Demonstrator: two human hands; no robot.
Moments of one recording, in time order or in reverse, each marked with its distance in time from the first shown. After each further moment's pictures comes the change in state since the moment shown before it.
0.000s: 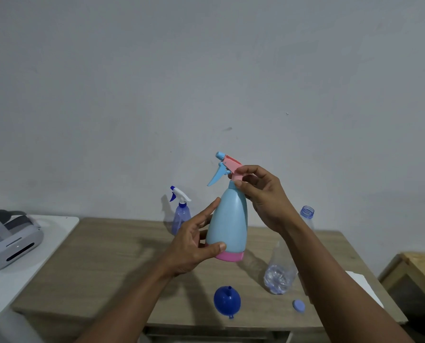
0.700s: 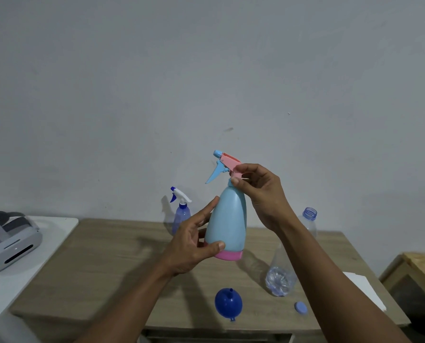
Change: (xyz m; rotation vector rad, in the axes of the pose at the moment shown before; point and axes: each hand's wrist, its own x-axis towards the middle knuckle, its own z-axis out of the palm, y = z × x) left_hand 0.006 -0.002 -0.008 0.019 0.001 0.011; right_hand 0.008 0.003 0.011 -0.002 0.071 -0.074
